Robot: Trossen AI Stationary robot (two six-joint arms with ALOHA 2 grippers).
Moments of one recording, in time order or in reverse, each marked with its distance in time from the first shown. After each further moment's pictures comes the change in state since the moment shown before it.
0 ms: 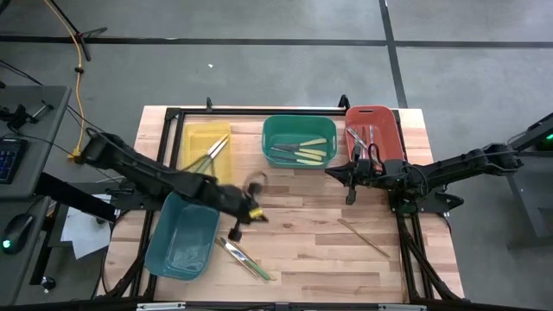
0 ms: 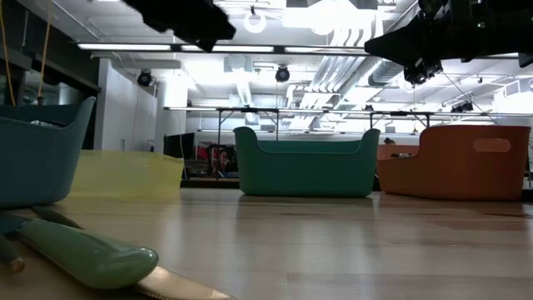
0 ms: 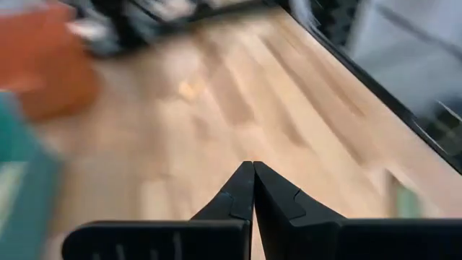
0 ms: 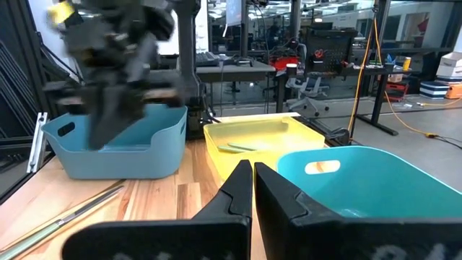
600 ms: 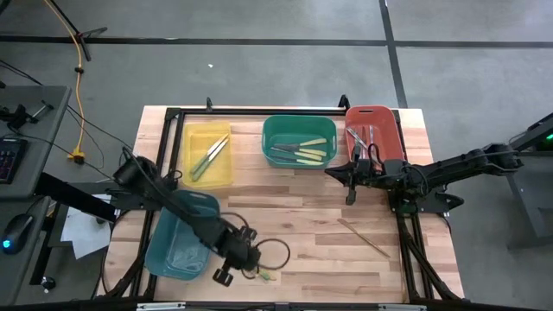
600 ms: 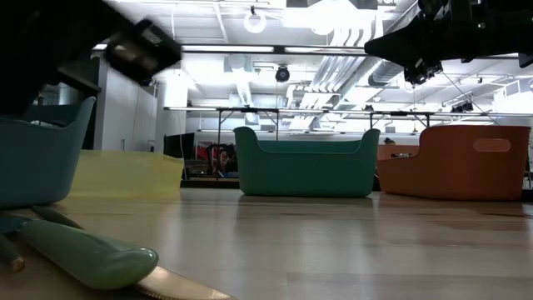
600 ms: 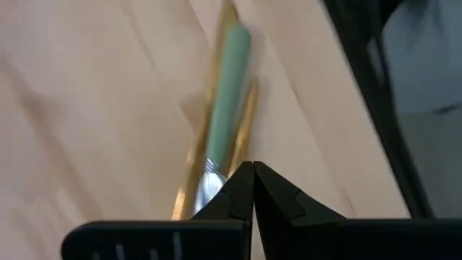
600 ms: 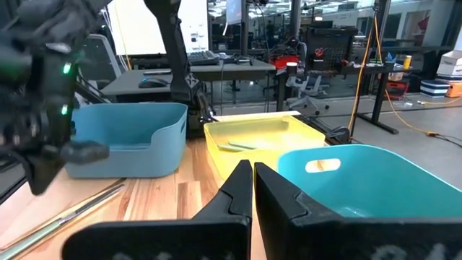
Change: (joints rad) left arm -0.273 0.430 0.459 -0.709 0.137 -0.277; right arm 0.000 0.000 0.000 -0.005 -0.001 0.003
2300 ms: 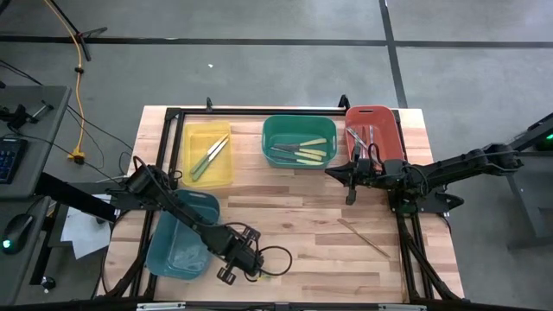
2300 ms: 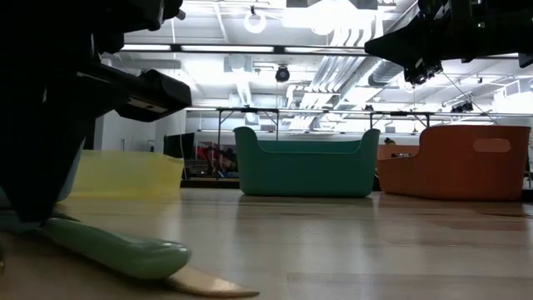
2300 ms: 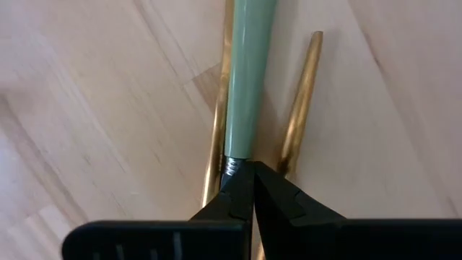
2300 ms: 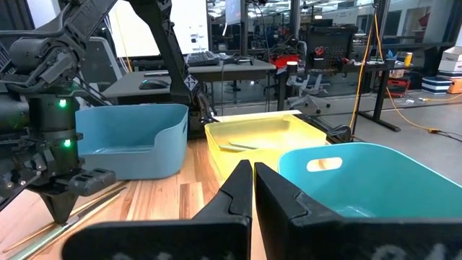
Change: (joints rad) left arm -0.026 0.137 -0.001 0.020 -0.109 0.083; right arm 0.000 0.000 0.000 0.000 0.000 0.017
